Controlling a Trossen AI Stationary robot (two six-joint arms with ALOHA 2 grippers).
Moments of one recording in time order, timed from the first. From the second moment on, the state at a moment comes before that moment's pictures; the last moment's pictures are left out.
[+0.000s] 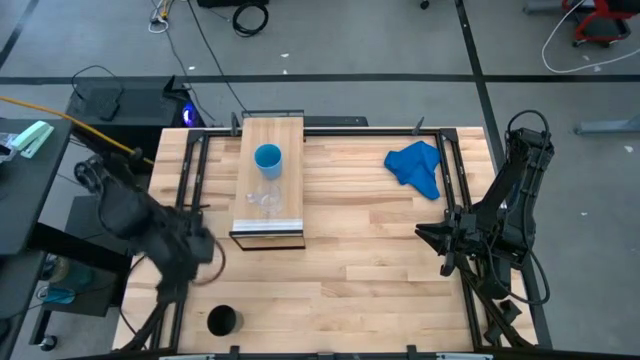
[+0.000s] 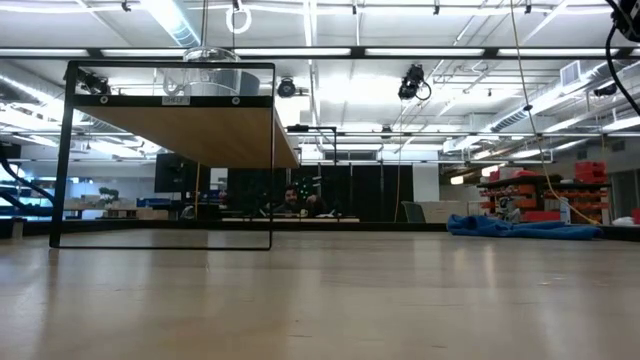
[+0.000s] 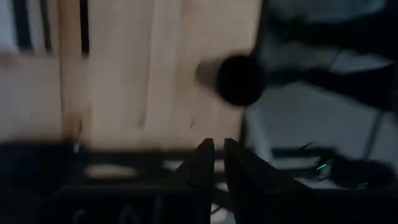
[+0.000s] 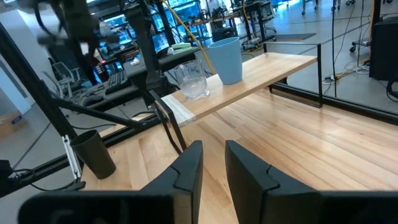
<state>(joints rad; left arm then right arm) -0.76 1.31 1.65 -1.57 0.10 -0.90 1.16 1.02 0.77 -0.97 1.44 1.52</state>
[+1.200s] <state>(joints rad) -0.90 1.49 1.33 -1.17 -0.06 -1.22 1.16 1.02 0.77 -0.97 1.44 1.52</state>
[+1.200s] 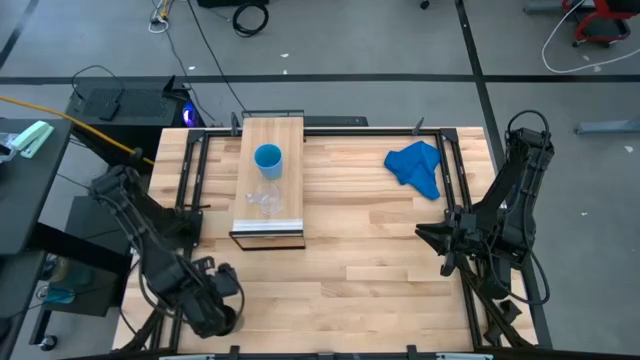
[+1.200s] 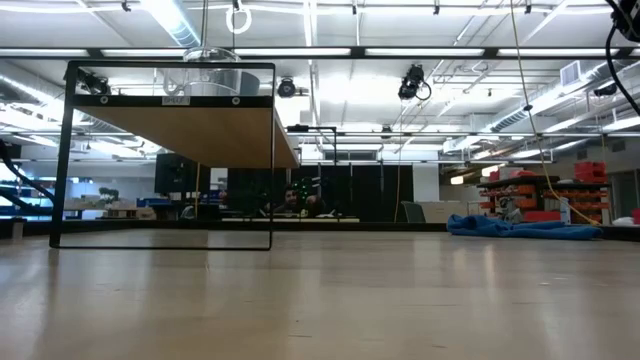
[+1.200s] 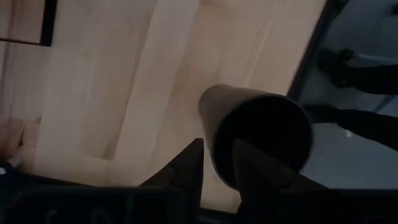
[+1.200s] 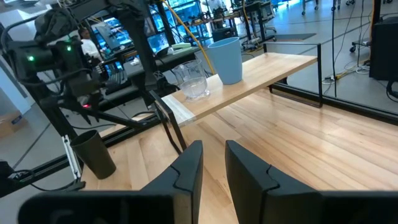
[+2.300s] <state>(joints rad) -0.92 1.54 1.33 -1.17 -0.05 -1.08 1.16 1.02 0.77 -0.97 1.44 1.52</state>
